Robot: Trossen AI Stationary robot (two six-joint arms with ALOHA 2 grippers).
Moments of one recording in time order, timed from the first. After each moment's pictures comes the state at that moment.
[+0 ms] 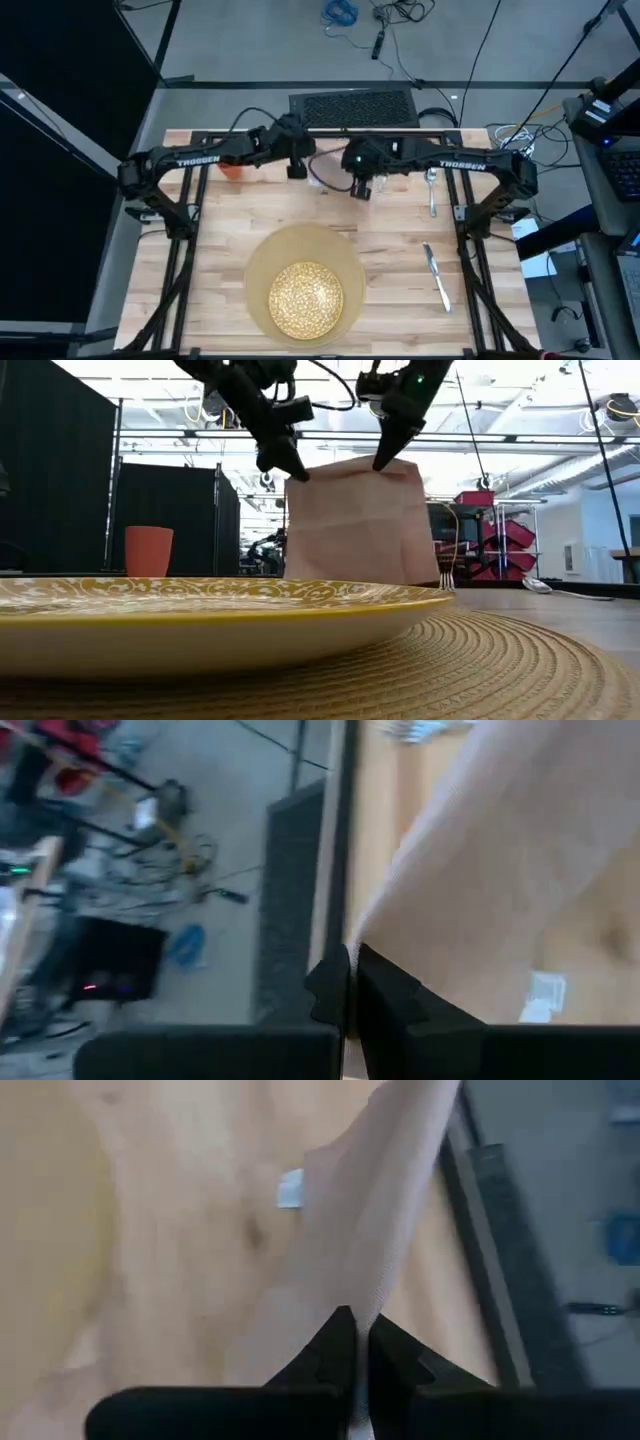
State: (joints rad) left arm 0.42 1.57 1.25 -0.27 -0.26 0.70; right arm -0.26 1.59 1.45 -0.81 0.27 -0.16
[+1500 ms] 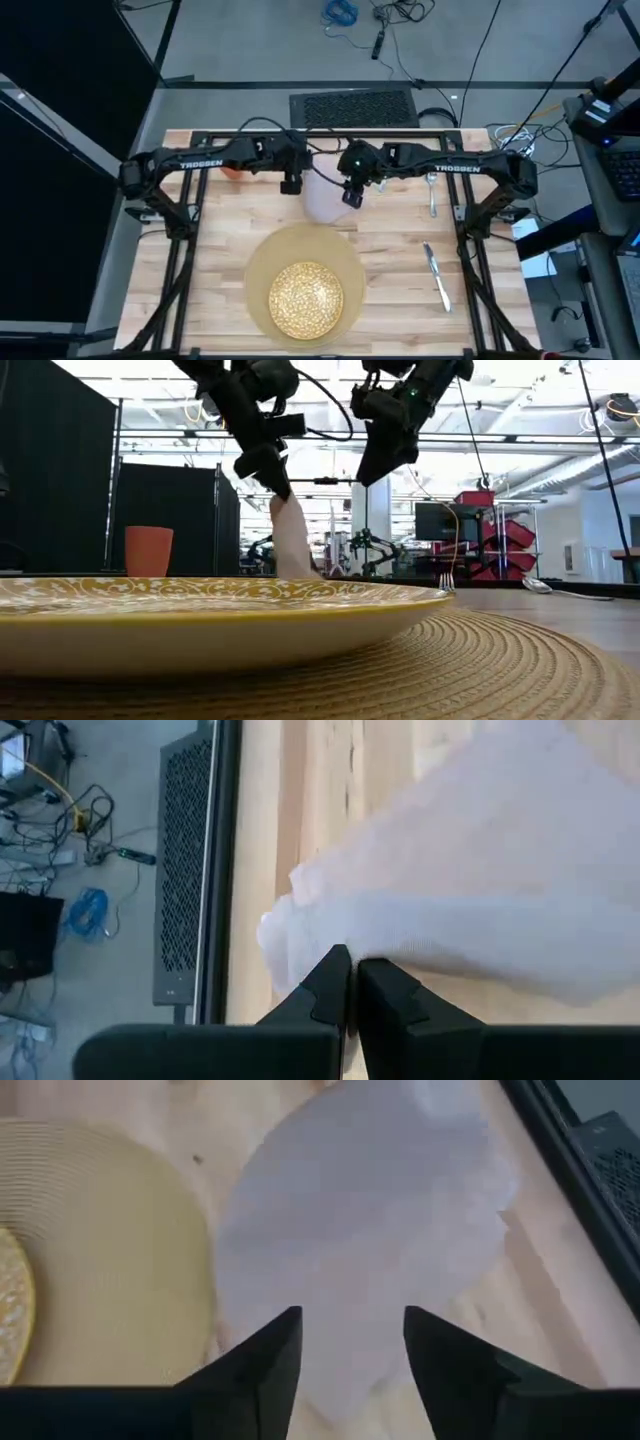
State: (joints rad) left arm 0.36 1.59 1.23 -0.54 -0.16 0.54; right arm -0.16 1.60 1.32 -0.64 0.10 0.11
